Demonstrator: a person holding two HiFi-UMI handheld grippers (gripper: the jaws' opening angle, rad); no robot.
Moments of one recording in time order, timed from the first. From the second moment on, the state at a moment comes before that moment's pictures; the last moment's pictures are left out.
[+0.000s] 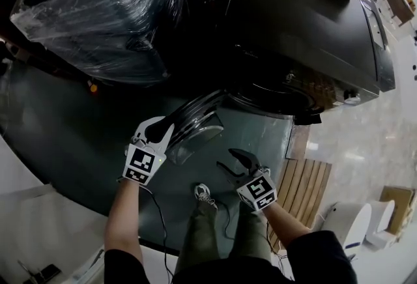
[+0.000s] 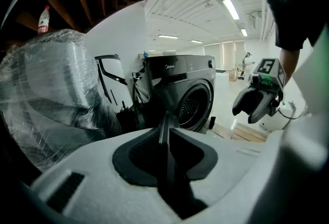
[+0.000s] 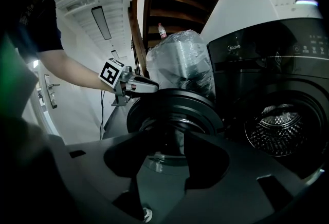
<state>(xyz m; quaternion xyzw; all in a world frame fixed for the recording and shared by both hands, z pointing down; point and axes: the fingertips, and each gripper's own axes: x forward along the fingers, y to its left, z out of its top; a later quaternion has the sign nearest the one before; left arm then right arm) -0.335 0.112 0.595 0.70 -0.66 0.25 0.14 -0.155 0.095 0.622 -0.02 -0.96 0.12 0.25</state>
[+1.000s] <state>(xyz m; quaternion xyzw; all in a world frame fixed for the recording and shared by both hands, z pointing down) -0.379 0.083 0.574 0.64 -0.72 0.23 0.15 -0.128 0.071 0.620 0.04 -0.96 0.14 0.25</state>
